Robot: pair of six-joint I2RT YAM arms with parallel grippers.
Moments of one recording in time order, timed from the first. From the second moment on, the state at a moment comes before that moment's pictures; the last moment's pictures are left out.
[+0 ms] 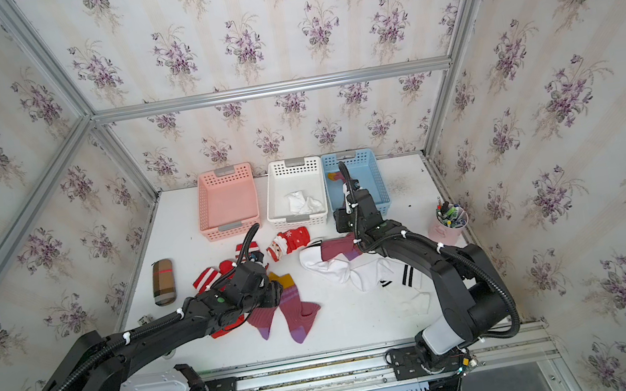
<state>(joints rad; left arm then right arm) -0.76 1.33 0.61 -0.21 -0.12 -0.55 0.40 1.51 0.88 0.03 0.02 0.35</state>
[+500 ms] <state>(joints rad) -0.76 1.44 0.64 -0.14 -0.08 -0.55 0.40 1.49 0.86 0.04 0.02 0.35</state>
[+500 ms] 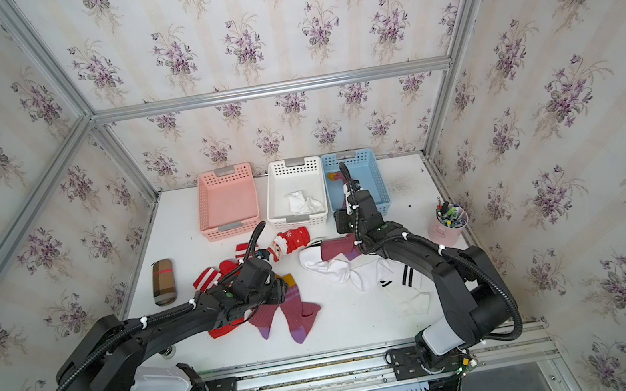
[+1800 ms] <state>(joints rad) -0.77 1.48 0.78 -0.22 -0.06 -0.52 0.41 1.38 0.79 0.05 0.02 0.36</state>
